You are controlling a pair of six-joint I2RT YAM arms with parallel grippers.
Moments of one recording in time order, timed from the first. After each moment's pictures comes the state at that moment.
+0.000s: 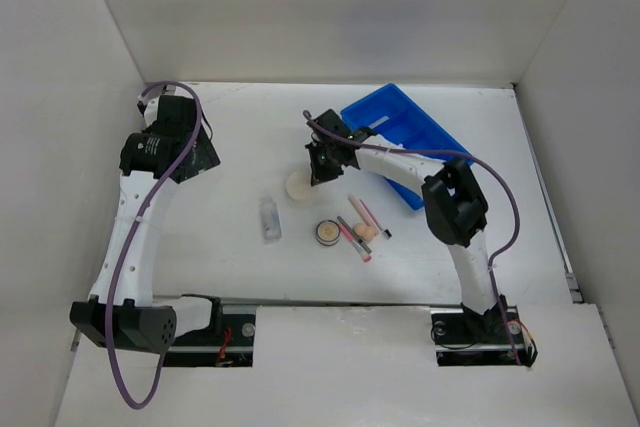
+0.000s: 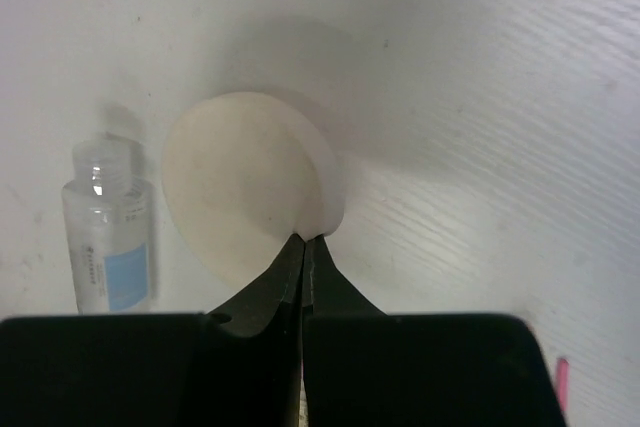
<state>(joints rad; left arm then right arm) -0.13 1.23 1.48 -1.22 -0.48 -0.50 0.72 2.18 1.79 -0.59 -0.12 0.44</state>
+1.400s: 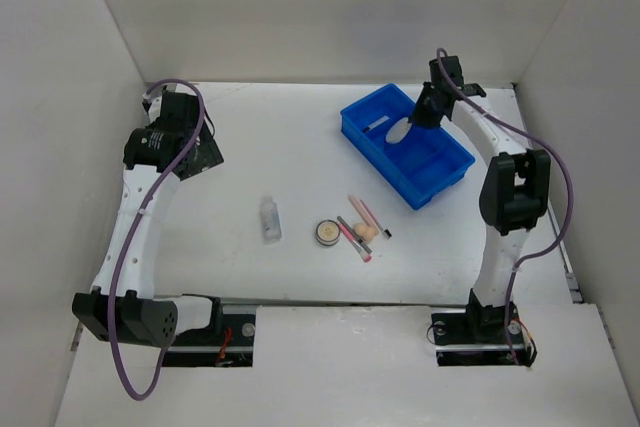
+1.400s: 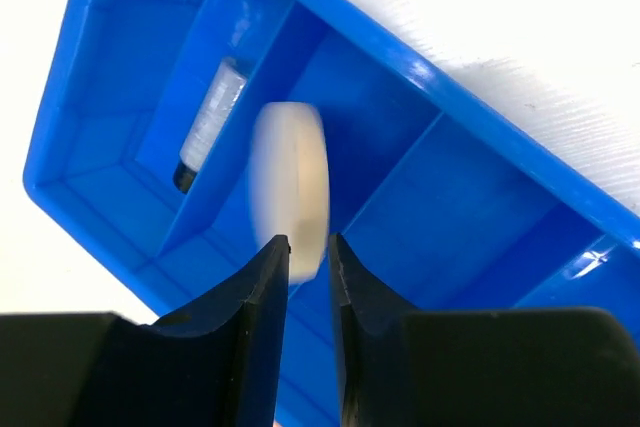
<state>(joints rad) -0.13 1.26 1.49 -1.22 -0.44 -0.50 0.16 2.03 1.81 -0.64 0.02 0.60</state>
